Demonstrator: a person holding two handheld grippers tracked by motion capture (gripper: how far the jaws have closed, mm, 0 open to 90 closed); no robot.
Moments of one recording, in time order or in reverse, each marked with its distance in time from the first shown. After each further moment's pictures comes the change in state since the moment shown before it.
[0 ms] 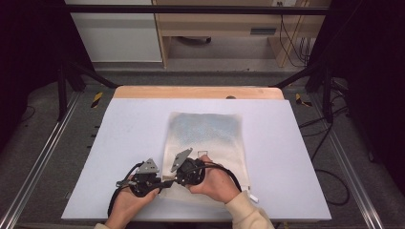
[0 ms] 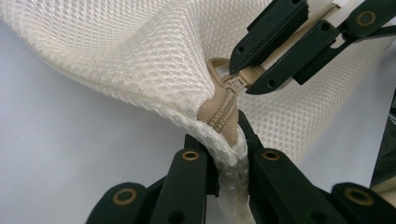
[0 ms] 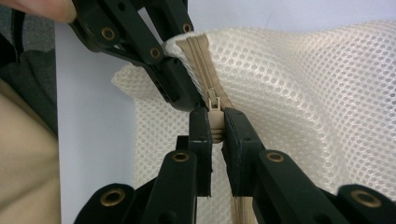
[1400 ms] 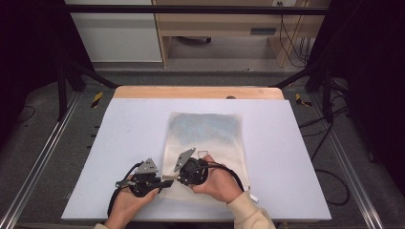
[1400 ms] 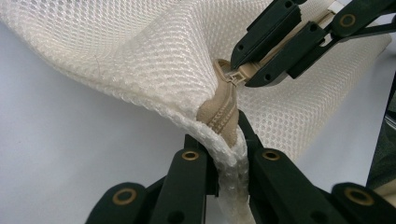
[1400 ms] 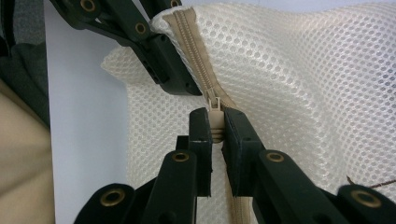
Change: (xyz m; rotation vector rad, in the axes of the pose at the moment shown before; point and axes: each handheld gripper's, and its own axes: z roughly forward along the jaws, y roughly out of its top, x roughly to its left) left arm -0.001 0.001 -0.002 -0.017 -0.003 0.004; right arm -0.003 -0.007 -0.003 0.011 -0.011 0.015
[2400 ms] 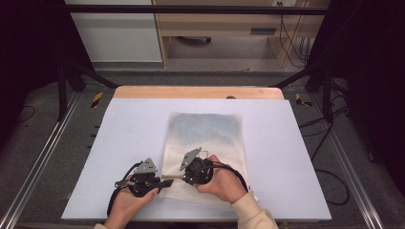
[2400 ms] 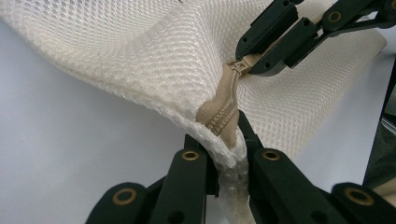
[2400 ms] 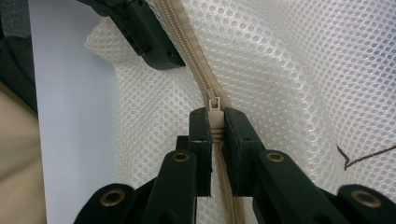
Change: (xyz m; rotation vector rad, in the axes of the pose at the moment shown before) left arm 0.000 0.000 -0.002 -0.009 -0.005 -0.009; right arm -0.006 -0.013 -0.004 0.012 -0.015 0.035
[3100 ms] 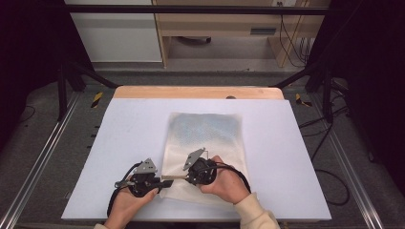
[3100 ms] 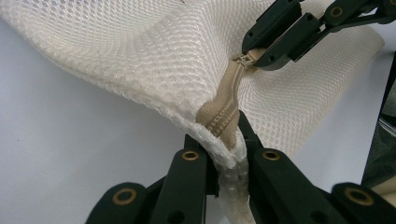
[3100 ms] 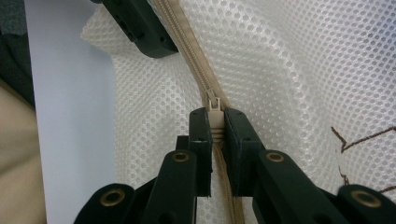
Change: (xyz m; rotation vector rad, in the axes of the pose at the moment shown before) left arm 0.000 -0.001 0.000 -0.002 -0.006 -0.007; right arm -0.002 -0.009 -0.003 0.004 -0.006 0.021
